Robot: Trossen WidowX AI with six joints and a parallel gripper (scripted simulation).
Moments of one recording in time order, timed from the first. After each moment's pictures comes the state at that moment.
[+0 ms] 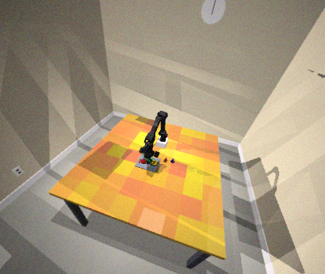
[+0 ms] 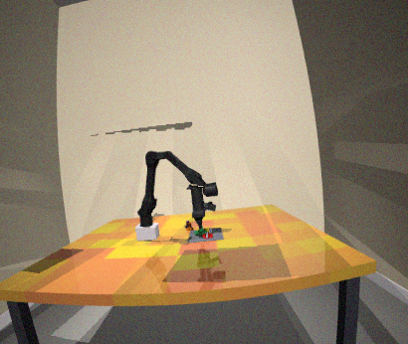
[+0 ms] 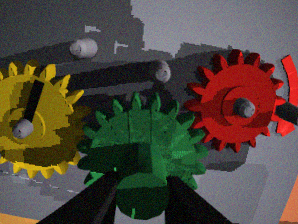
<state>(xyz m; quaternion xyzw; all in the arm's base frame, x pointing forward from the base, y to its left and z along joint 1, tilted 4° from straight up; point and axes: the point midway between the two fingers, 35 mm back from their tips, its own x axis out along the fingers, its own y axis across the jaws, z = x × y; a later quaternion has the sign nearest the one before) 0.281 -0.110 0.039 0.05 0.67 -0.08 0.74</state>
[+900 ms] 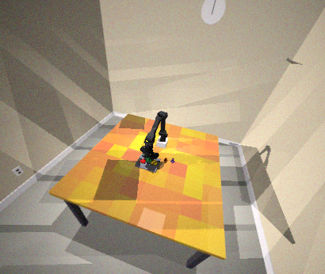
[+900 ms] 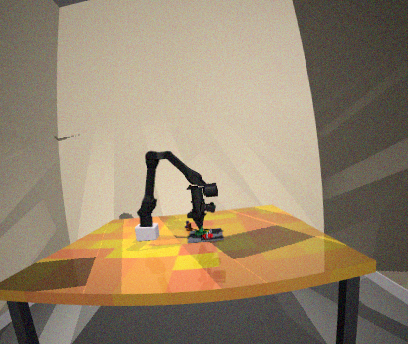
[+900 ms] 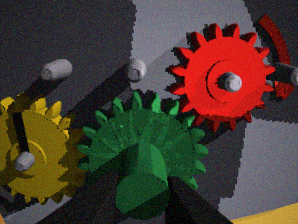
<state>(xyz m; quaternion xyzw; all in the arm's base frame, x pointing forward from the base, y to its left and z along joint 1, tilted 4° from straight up) 0.282 -0.110 0.037 0.16 0.65 -0.17 0.72</state>
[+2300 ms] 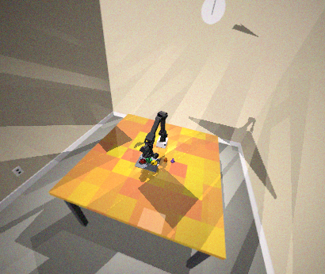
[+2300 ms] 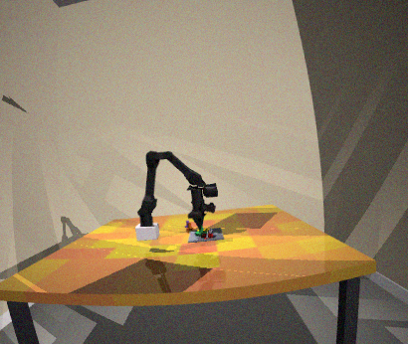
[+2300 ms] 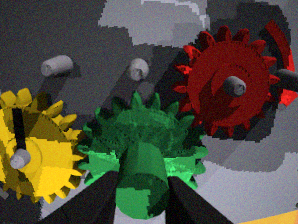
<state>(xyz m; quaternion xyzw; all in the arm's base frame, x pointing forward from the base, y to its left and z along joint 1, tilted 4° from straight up) 0.282 -0.110 0.035 0.14 0.65 -0.16 0.73</state>
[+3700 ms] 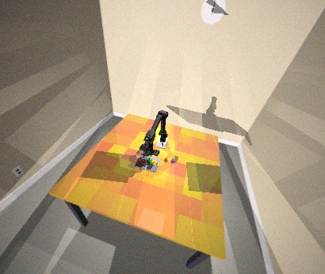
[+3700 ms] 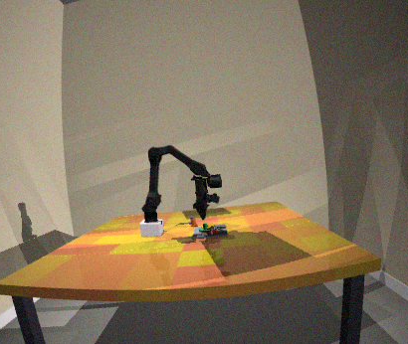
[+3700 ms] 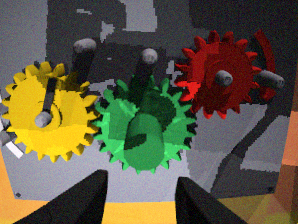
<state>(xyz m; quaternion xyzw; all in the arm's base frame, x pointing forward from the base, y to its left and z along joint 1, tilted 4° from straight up) 0.277 -0.108 0.064 0.10 0.67 -0.12 0.73</state>
